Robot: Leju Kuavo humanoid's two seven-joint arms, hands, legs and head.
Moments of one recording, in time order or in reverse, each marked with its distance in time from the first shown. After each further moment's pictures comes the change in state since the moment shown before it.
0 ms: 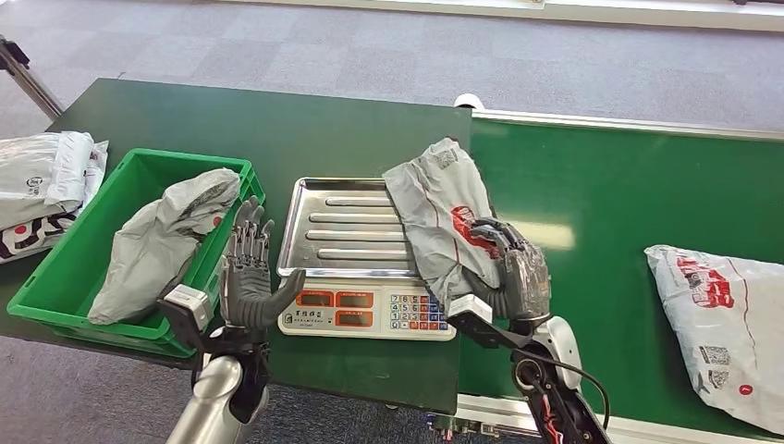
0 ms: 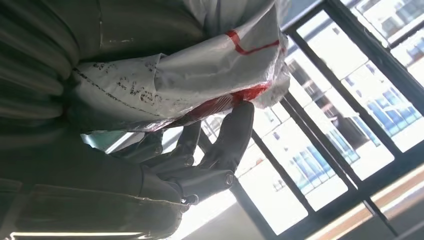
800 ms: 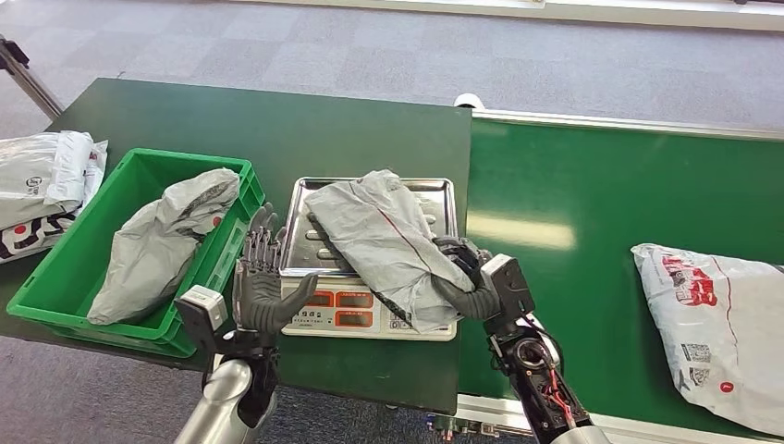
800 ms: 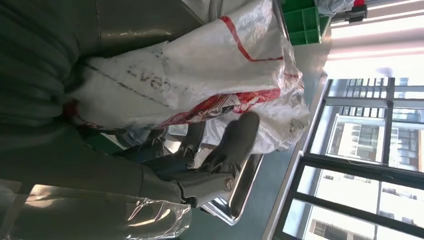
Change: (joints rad) left arm -0.004 0.009 -0.050 0.040 0.025 0.034 0.006; right arm -0.087 0.042 -0.004 0.214 -0.674 0.656 0.016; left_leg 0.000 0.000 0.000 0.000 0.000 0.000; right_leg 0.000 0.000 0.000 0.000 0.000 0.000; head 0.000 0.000
